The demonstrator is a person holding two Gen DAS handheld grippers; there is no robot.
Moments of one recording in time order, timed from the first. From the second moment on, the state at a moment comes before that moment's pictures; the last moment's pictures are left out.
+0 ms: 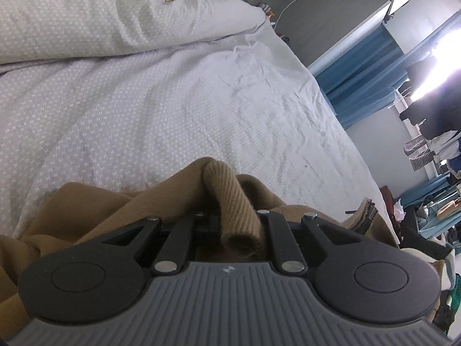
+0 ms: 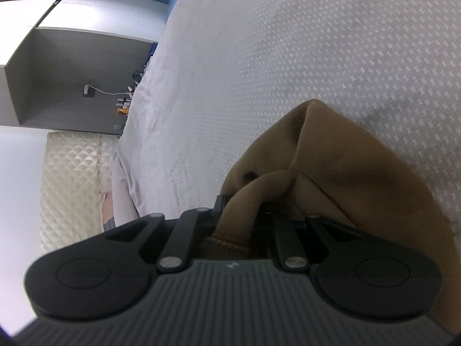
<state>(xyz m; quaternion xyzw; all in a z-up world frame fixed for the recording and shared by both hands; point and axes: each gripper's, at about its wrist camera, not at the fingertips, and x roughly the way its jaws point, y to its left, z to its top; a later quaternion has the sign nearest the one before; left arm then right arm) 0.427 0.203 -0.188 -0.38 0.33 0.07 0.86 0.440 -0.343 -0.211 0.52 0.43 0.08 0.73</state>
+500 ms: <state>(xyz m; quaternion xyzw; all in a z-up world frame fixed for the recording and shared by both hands) 0.368 0.218 -0.148 -0.40 0.31 -0.01 0.86 0.420 -0.356 -0.196 0.53 0.43 0.14 0.71</state>
